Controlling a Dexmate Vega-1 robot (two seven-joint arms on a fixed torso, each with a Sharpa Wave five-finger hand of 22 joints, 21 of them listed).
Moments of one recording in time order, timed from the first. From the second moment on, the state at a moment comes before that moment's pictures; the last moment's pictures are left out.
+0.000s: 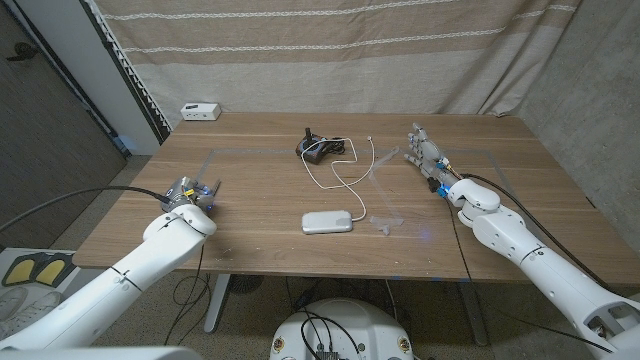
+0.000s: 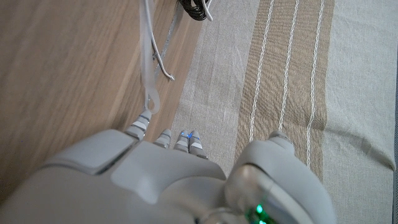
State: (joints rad) left arm 1.11 0.78 0.29 -1.96 -0.19 0.96 0.71; left_hand 1.39 -0.26 0.68 -0.17 0.17 0.84 -0.01 0.41 0.64 0.75 -0.18 0.58 0.72 1.16 -0.18 0.23 0.18 0.87 -0.11 0.91 0.19; right arm -0.88 -0.59 -0.38 -1.44 0.70 0.12 0.05; right_hand 0.35 0.10 -0.28 -0.01 0.58 -0.07 -0.02 0.19 0.18 -0.11 -0.07 0.21 0.18 -0.17 0.01 0.18 0.18 -0.03 0.14 0.21 0.18
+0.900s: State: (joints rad) left arm 1.15 0.77 0.22 -2.06 -0.17 0.87 0.75; left_hand 1.40 -0.24 0.67 -0.17 0.17 0.84 -0.01 0.43 0.67 0.75 -0.18 0.58 0.71 1.16 -0.18 0.24 0.29 0.87 -0.11 0.91 0.19; right arm -0.85 -0.58 -0.38 -1.41 0.71 0.13 0.07; right_hand 0.36 0.11 -0.28 -0.01 0.58 -0.07 -0.02 0.19 0.18 -0.11 -0.07 0.21 0.18 -0.17 0.01 0.18 0.18 -0.02 0.13 0.21 0.18
